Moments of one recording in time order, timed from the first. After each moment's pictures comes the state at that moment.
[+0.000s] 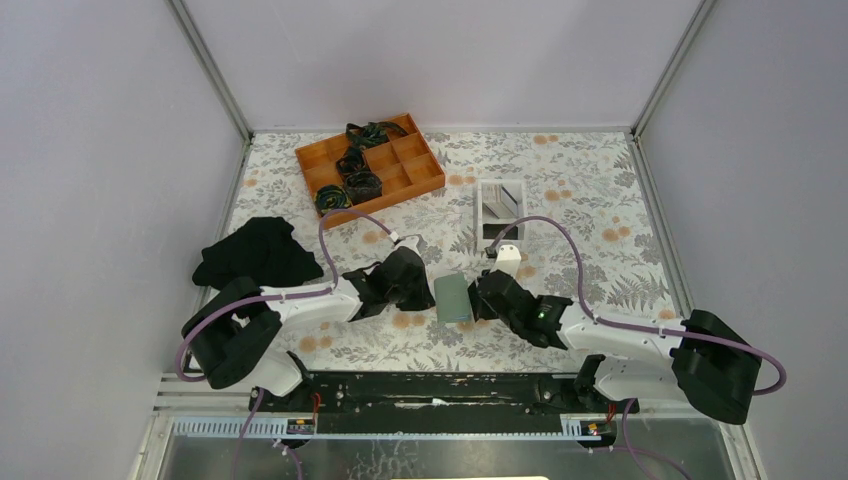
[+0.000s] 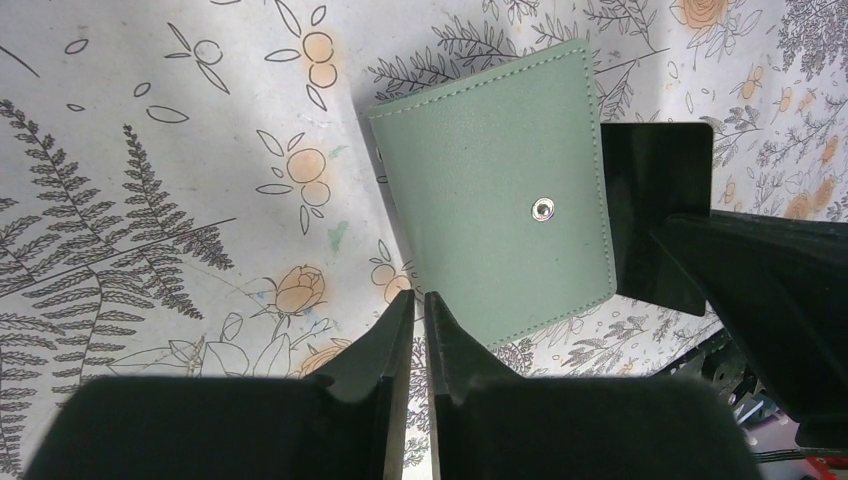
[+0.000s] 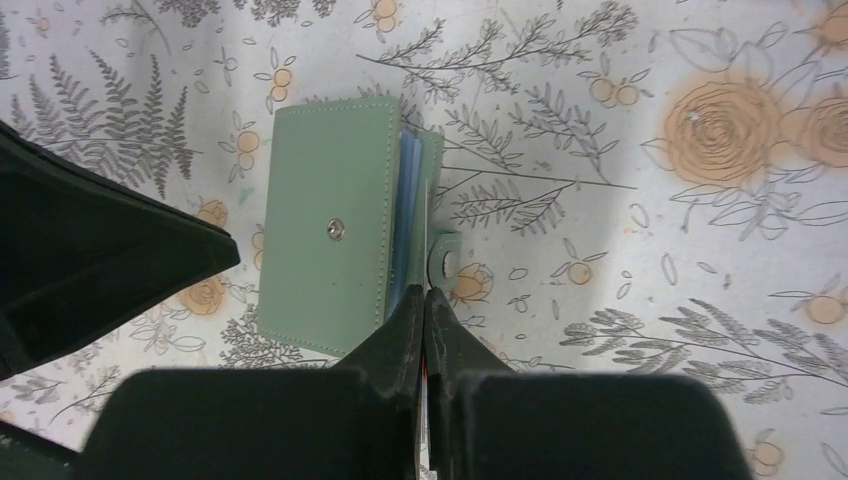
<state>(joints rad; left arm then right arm) -0.86 1.47 0.65 -0.02 0.01 -0.83 1.00 1.18 0.51 -0.12 0.44 0.71</state>
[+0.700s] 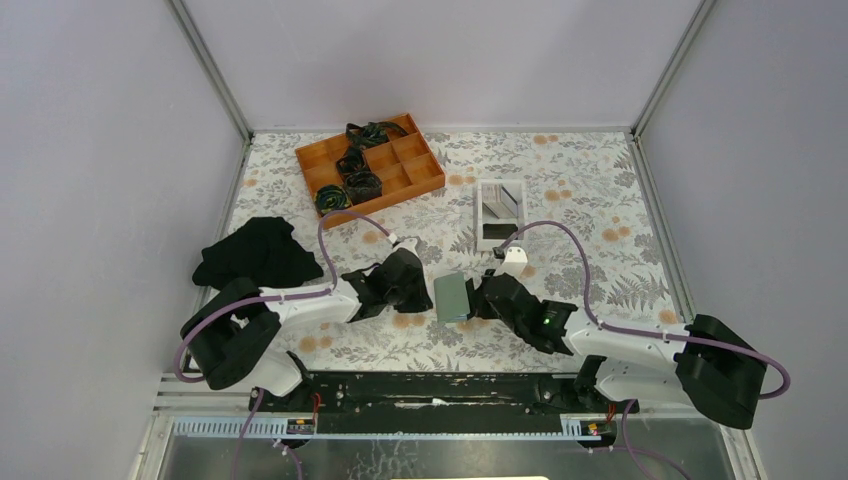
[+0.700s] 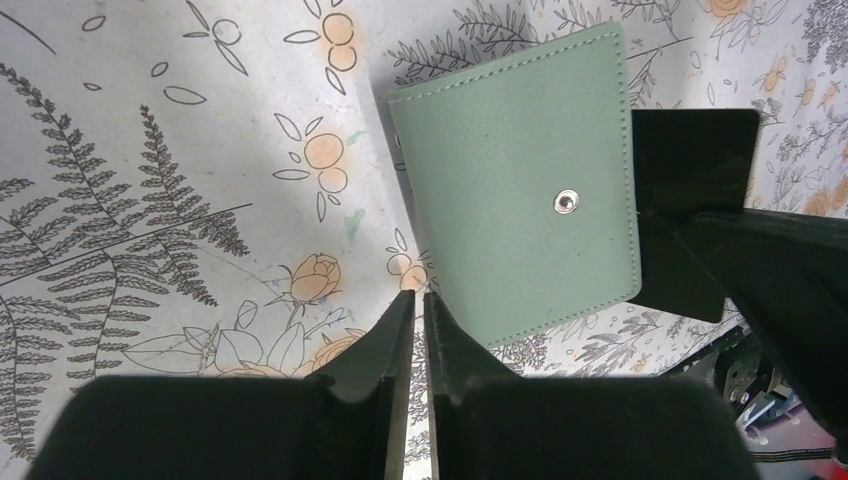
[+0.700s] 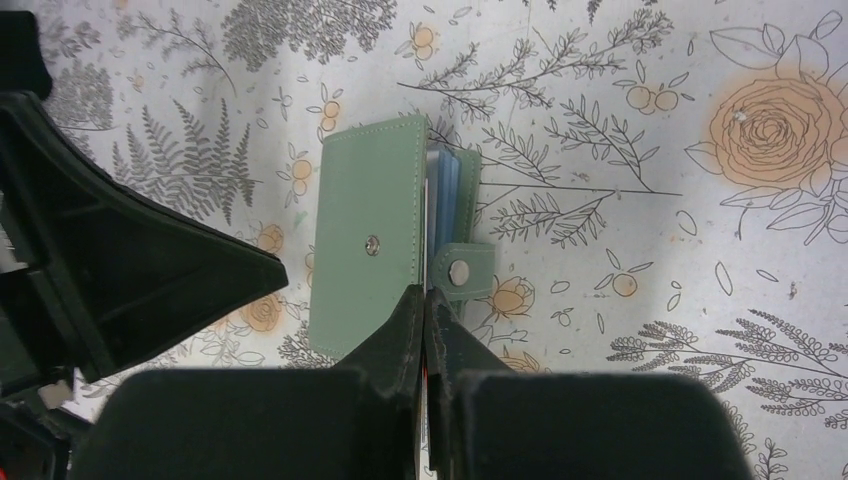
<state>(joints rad) -0.86 1.46 0.64 -0.03 0.01 -0.83 1.00 1.15 0.42 0.04 0.42 0.80</state>
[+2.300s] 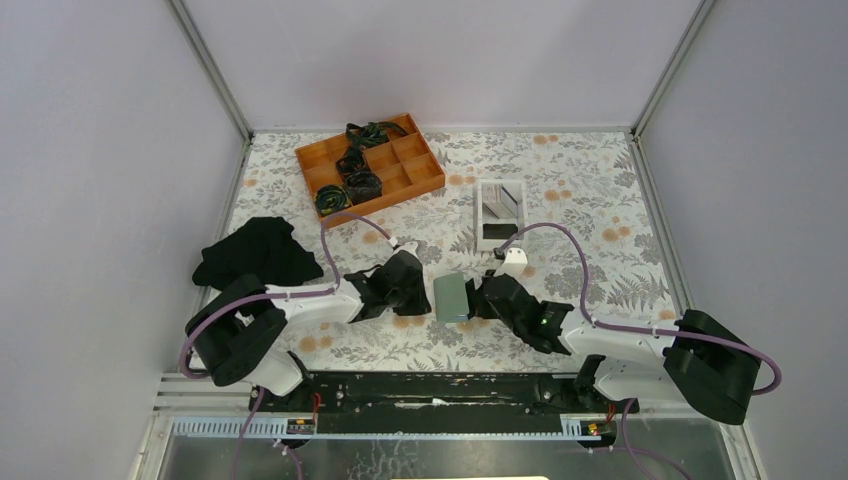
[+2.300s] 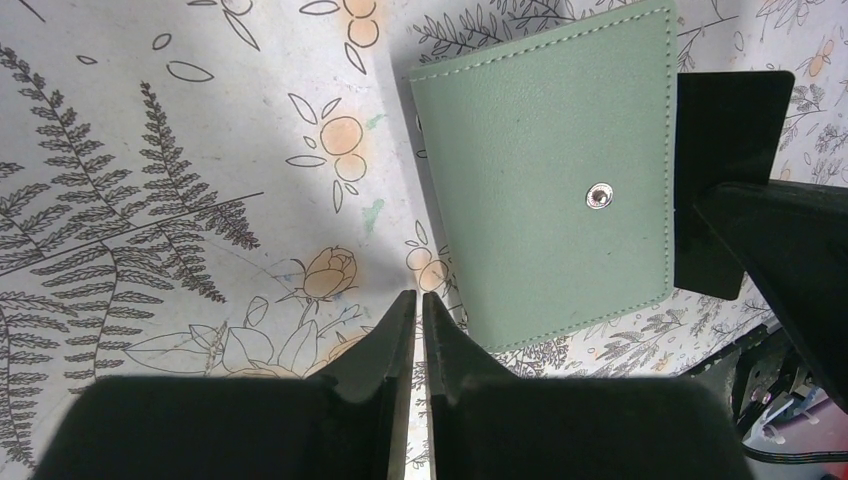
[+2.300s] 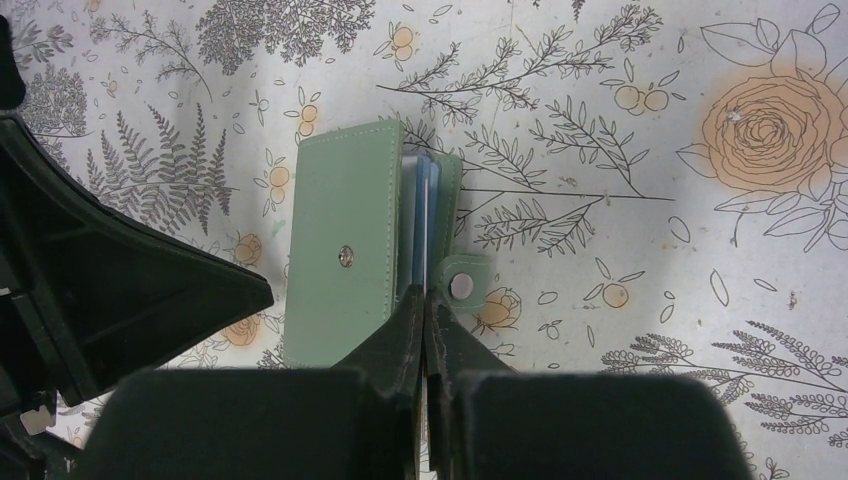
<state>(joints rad) -0.86 1.49 0.63 -0.03 0.02 -0.83 0.98 1.18 0.40 0.11 0.42 0.79</state>
